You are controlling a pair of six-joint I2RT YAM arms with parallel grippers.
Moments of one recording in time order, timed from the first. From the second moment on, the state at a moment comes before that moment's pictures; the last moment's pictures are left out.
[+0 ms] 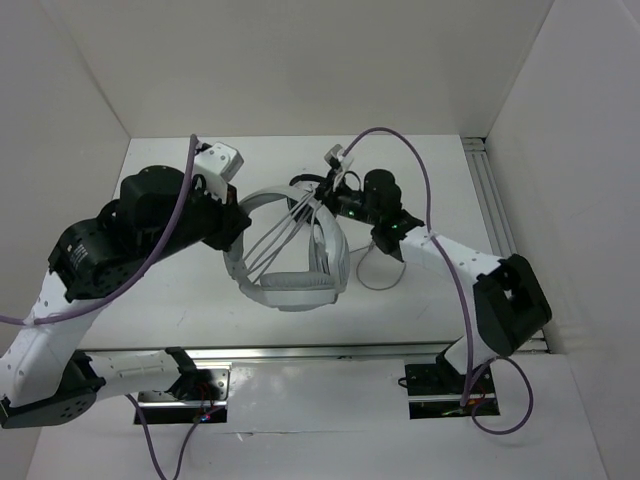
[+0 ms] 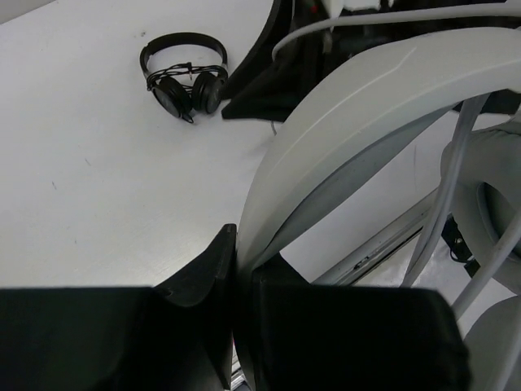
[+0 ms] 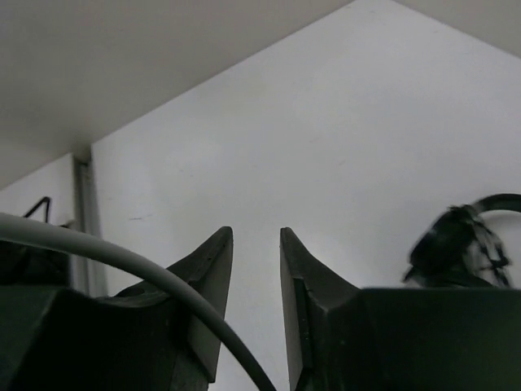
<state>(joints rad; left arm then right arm) -0.79 1.11 1.78 -1.13 -0.16 -0.20 0.58 1.50 1.02 0.44 -0.53 0.22</state>
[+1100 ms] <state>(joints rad) -0.49 1.61 2.07 -1.07 -0.69 -0.57 1.19 1.65 0.84 0.68 -0.46 0.33</state>
